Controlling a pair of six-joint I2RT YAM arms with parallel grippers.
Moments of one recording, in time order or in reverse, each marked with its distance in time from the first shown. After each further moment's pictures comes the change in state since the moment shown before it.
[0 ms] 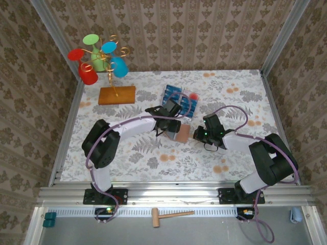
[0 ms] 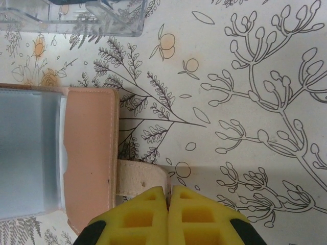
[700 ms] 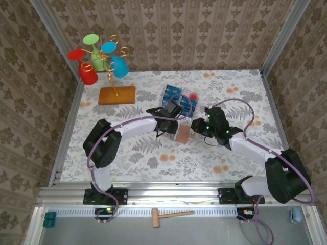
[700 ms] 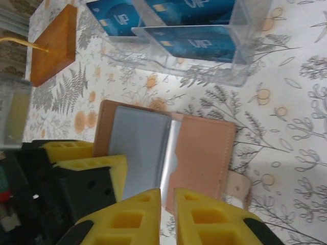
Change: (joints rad) left arm -0.007 0.008 -0.003 -0.015 -0.011 0.010; right arm 0.026 -0.188 0.072 -0.050 -0.044 0.004
